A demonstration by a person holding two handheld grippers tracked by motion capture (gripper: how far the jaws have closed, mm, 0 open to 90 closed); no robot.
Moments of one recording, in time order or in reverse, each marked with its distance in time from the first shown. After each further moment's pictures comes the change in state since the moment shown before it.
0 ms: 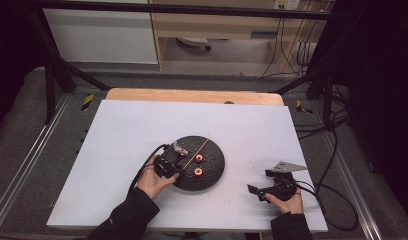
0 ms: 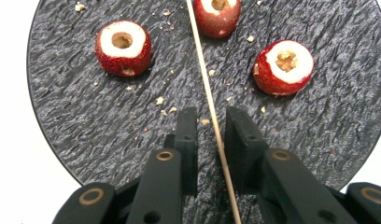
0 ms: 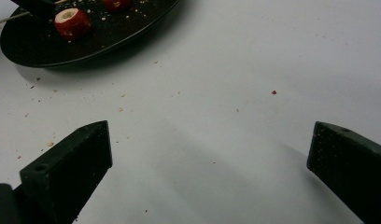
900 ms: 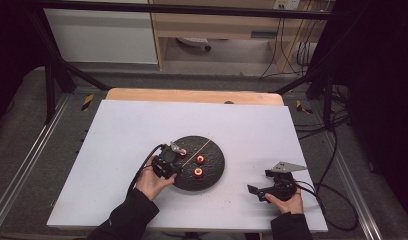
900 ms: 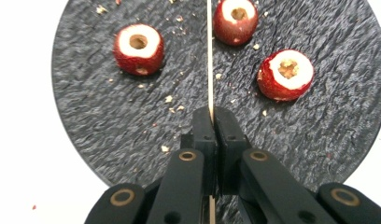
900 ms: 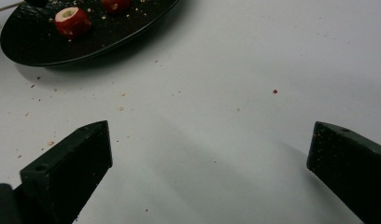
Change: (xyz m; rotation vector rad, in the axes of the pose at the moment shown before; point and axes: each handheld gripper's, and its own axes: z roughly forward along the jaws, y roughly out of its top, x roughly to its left) left arm -0.002 -0.003 -0.010 -0.043 0.036 -0.046; right arm 0.000 0.000 0.000 0.003 0.000 -0.001
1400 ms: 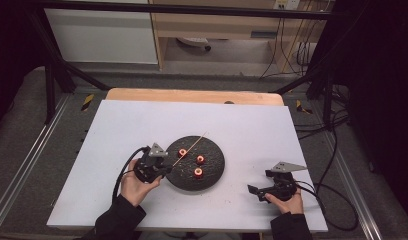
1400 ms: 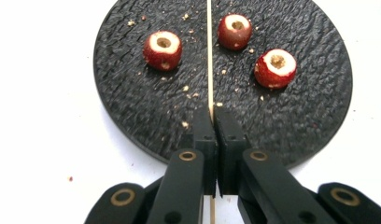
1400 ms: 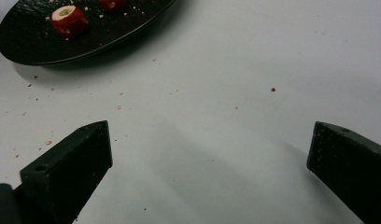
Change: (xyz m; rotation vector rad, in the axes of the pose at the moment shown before) left arm 0.019 -0.034 -0.031 -0.156 -0.050 0.001; right arm 0.000 0.000 0.001 0.005 -0.006 -0.001
